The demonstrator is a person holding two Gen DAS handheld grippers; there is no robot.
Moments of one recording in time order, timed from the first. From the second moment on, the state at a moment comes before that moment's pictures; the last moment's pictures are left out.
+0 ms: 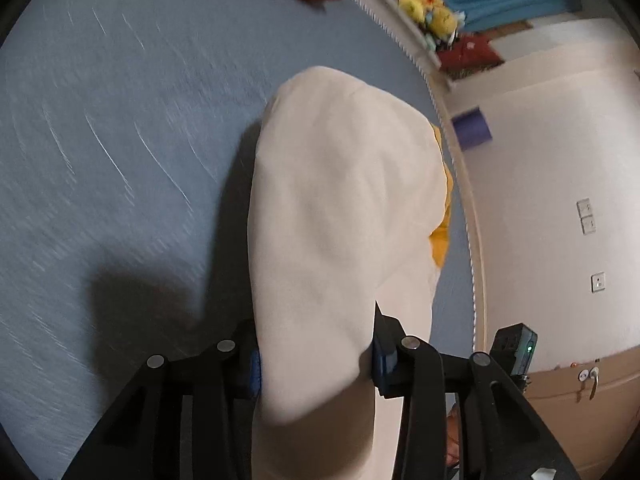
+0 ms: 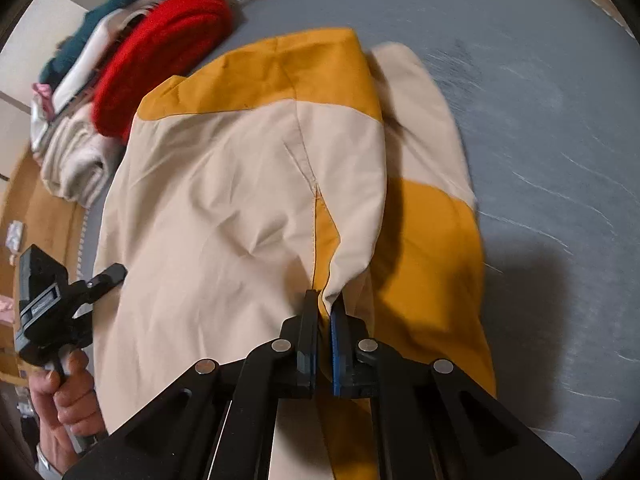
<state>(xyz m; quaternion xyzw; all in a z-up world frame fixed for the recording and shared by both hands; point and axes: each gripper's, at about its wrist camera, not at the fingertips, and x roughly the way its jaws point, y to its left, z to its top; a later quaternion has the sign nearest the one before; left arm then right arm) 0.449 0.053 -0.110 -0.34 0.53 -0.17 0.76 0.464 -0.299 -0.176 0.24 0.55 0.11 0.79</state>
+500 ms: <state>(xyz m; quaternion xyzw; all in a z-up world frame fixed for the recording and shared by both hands) 0.397 0.152 -0.113 -0.31 0.58 -0.11 0.75 0.452 -0.230 -0.156 0.16 0.55 0.12 0.81</state>
